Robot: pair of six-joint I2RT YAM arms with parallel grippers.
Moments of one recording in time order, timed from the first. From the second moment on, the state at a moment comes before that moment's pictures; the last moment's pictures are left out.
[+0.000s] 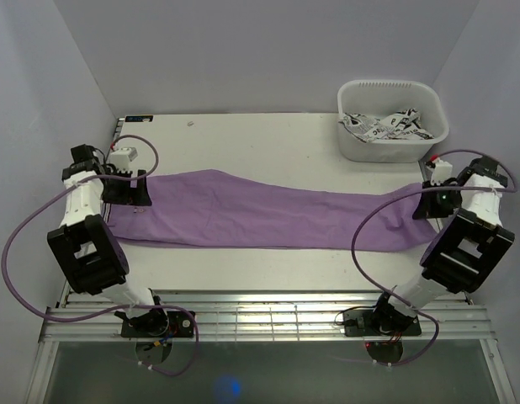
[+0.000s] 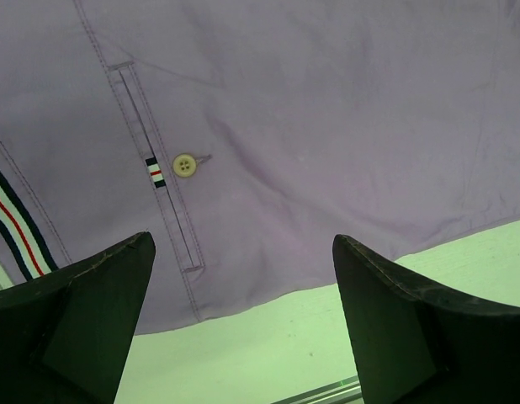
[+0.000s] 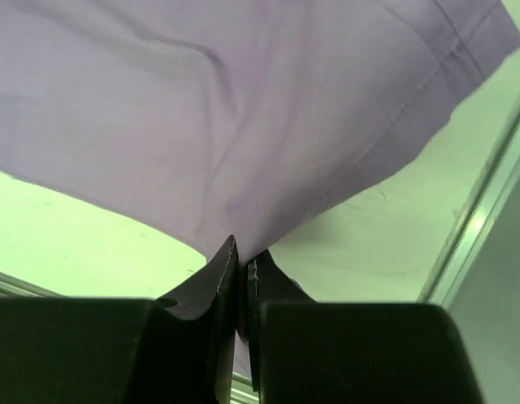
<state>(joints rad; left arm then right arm) 0.39 1.59 1.27 -0.83 0.45 0.51 -0.59 1.63 1.22 -0.97 -0.48 -0.69</state>
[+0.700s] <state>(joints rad) 0.48 1.78 1.24 -0.80 0.52 0.47 0.21 1.48 1.23 -0.69 -0.84 -0.14</state>
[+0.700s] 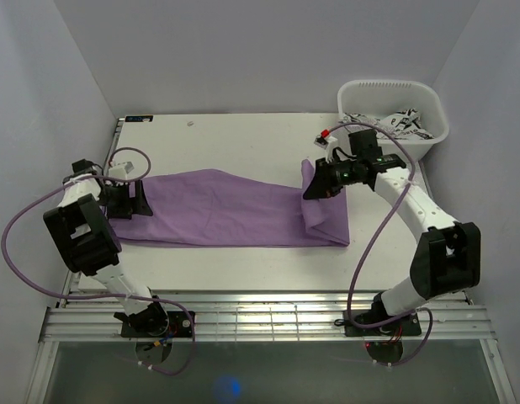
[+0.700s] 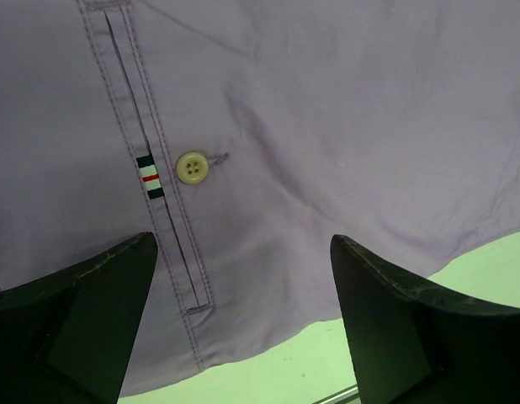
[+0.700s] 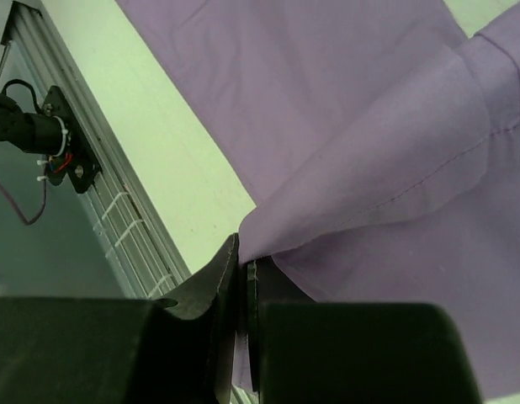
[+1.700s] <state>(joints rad) 0.49 1.77 1.13 -0.66 0.51 0.39 0.67 2.02 1.43 -0.07 -0.72 0.39</state>
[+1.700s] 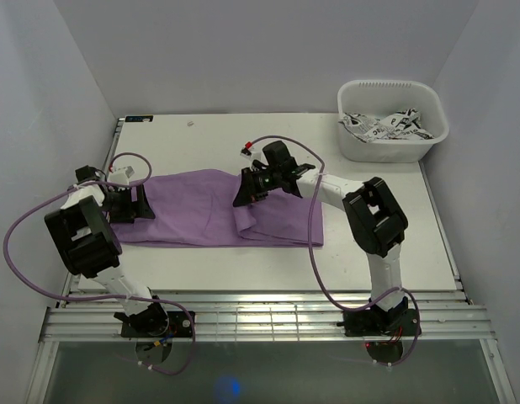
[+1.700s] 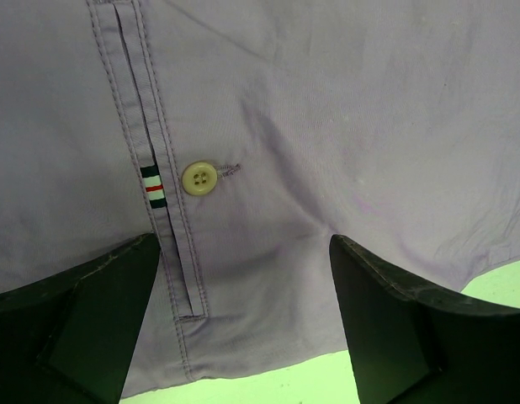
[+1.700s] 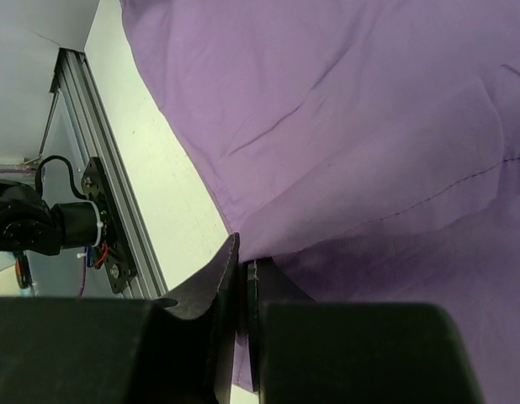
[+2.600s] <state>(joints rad) 0.49 1.75 1.10 -0.64 0.53 0.39 0.73 2.17 1.54 -0.01 -0.70 0.49</state>
